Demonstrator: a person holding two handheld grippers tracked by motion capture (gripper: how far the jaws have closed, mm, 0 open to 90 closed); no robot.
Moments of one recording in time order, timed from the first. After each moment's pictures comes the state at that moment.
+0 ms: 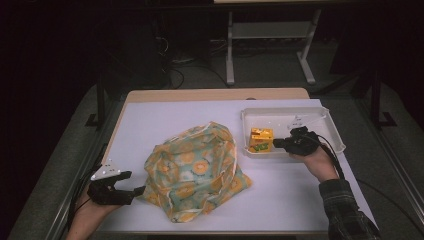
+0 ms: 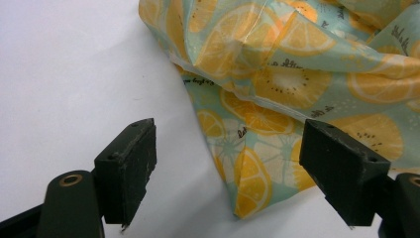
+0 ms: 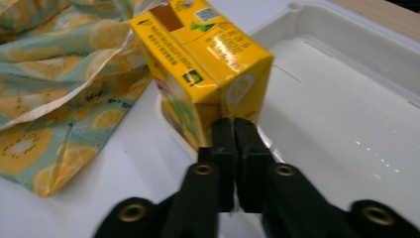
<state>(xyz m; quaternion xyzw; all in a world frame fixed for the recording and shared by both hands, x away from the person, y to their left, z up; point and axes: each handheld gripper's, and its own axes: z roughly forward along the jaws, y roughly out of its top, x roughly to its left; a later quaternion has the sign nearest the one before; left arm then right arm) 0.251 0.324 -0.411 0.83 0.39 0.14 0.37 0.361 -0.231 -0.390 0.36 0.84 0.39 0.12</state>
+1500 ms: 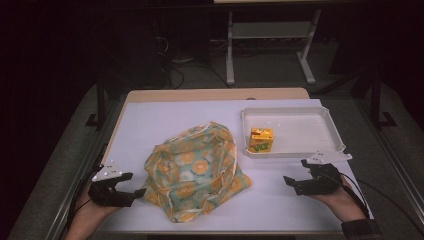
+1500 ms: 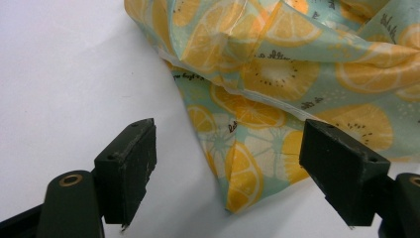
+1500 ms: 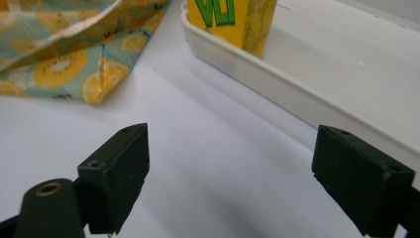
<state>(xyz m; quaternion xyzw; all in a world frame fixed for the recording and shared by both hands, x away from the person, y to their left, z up) 0.249 0.322 -0.412 0.84 0.37 0.13 0.37 0.259 -0.253 -0.405 0.41 0.81 0.37 0.17</state>
